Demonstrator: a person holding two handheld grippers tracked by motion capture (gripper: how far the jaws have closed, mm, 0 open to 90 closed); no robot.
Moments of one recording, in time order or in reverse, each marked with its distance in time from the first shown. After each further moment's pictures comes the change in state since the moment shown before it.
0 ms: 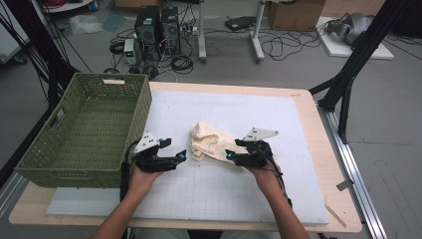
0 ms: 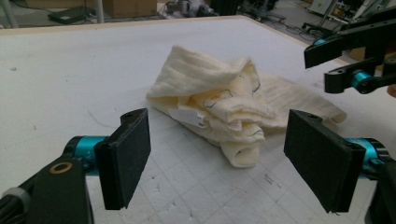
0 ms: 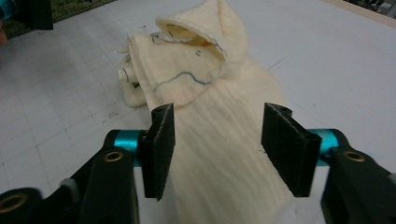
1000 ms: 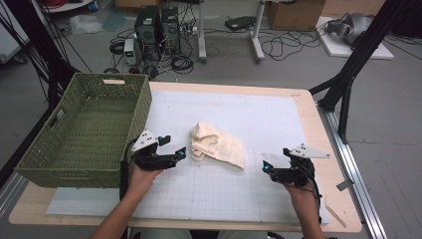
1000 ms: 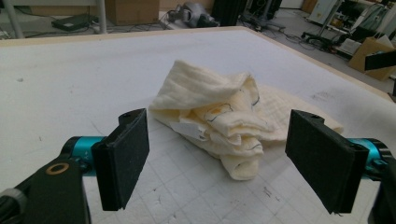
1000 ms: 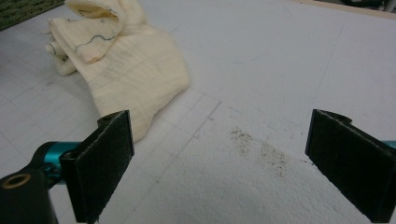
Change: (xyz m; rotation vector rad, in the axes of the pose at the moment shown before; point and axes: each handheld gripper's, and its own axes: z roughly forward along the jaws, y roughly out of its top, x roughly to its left) left arm 0.000 0.006 -0.002 -0.029 0.001 -0.006; right arm -0.027 -0.070 -0.091 -0.081 -0.226 0.188
